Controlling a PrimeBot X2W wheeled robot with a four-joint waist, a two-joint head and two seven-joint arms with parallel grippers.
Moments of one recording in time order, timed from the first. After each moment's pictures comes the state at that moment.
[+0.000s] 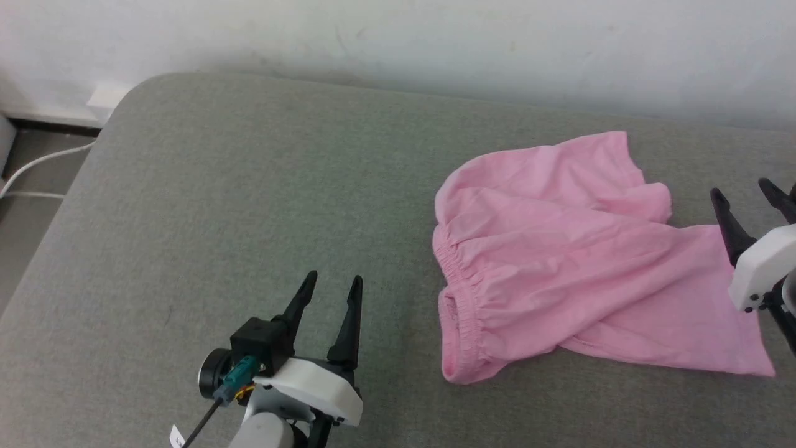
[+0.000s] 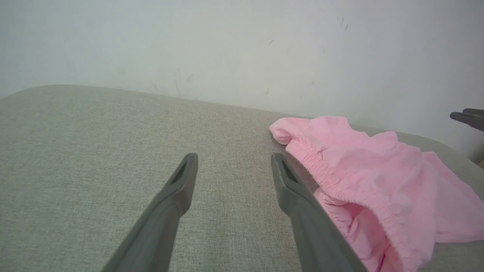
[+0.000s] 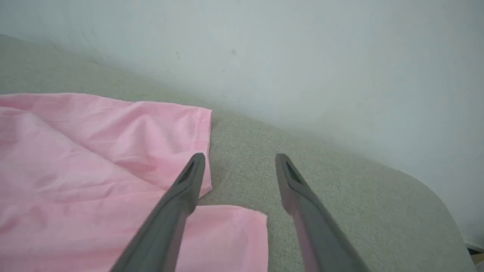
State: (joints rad) left arm -0.14 0.11 -0.34 0.24 -0.34 0.02 -0.26; right arm -0.49 -0.50 0.18 0.60 0.33 0.13 -0.02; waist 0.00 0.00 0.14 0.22
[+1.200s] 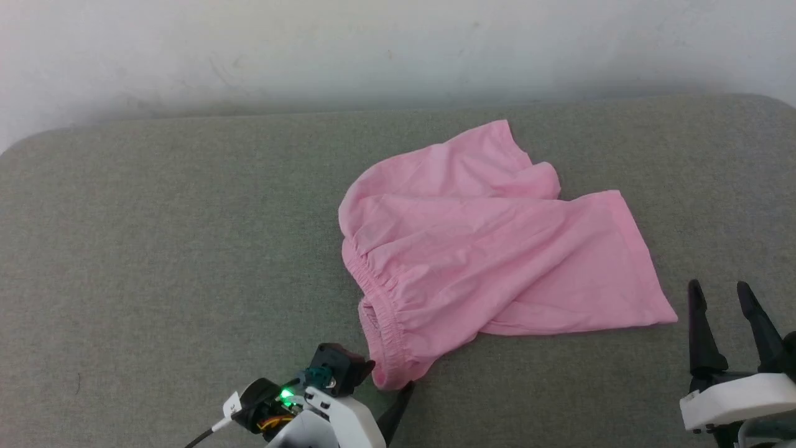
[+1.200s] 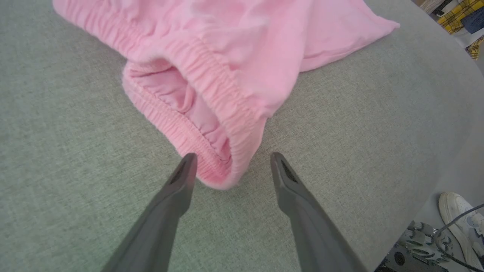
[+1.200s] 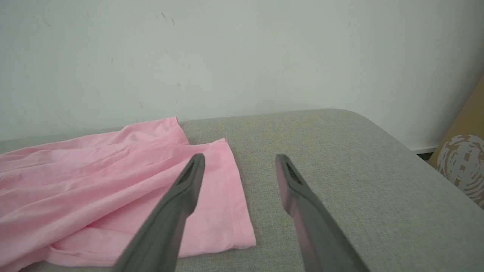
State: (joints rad) left arm -0.08 0.25 -0.55 0.09 -0.37 -0.07 0.28; right arm 0.04 -0.12 -0.16 0.09 0.21 0.13 -0.19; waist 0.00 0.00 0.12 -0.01
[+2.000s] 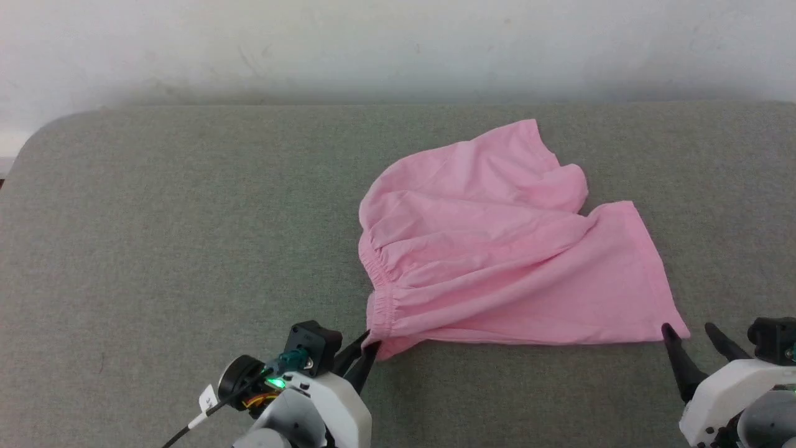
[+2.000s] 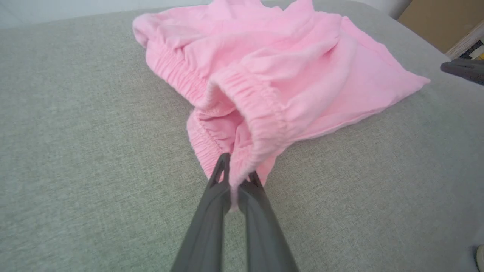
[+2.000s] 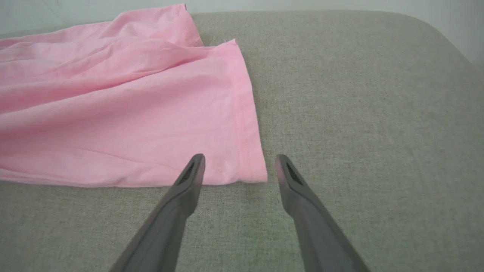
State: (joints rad) left arm -0.14 0.25 -0.52 0.13 -0.37 -0.03 0.16; right arm 0.04 -0.23 -0.09 0.13 0.28 0.13 0.17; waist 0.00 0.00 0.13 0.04
